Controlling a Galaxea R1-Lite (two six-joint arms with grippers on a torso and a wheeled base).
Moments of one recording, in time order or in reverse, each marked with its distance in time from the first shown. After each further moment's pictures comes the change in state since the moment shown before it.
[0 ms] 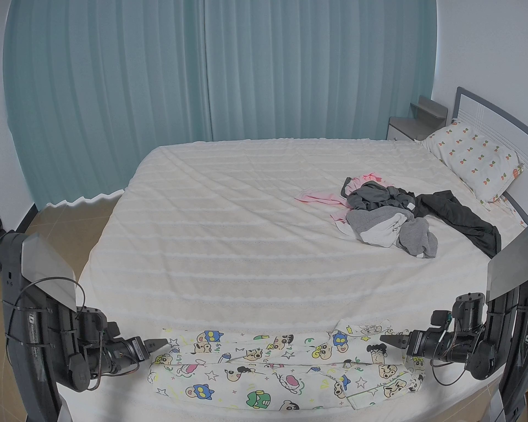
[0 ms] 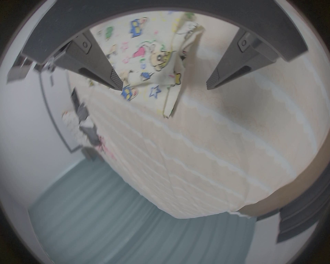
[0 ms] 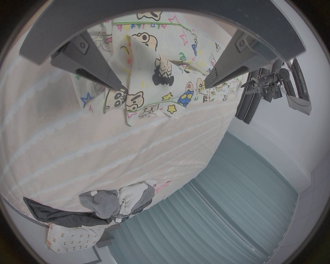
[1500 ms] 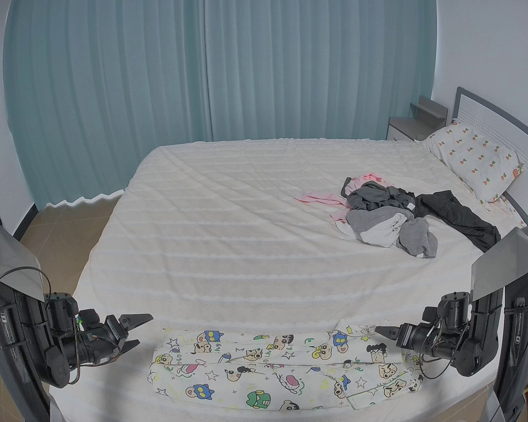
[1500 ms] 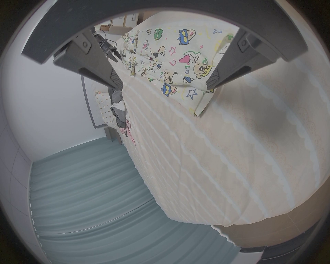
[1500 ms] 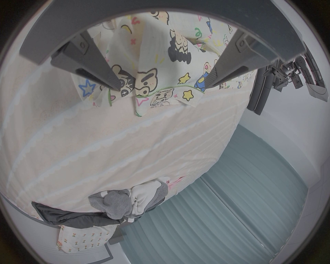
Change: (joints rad) left arm 0.091 -0.166 0.040 0.000 -0.258 -0.269; right arm 0.027 0.117 -0.124 0.000 -0.133 0.068
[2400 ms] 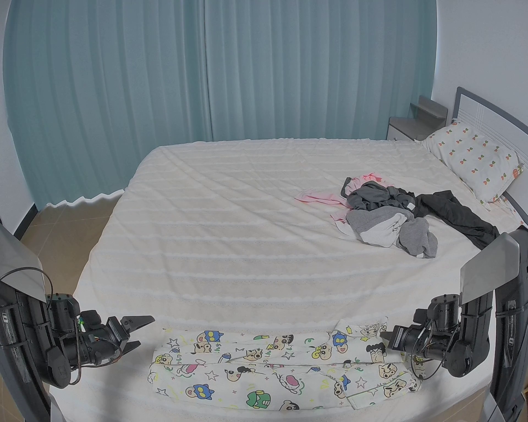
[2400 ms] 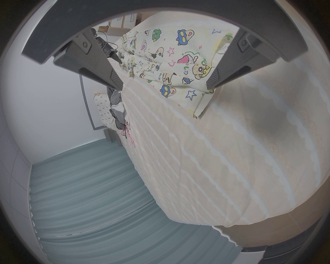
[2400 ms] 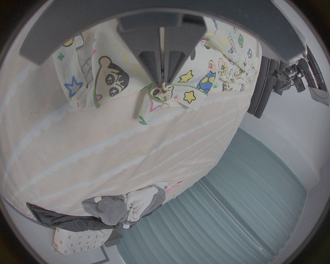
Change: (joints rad) left arm -0.007 0.009 0.000 0.000 0.005 0.014; right arm 0.036 0.066 -0.059 0.000 -0.006 -0.001
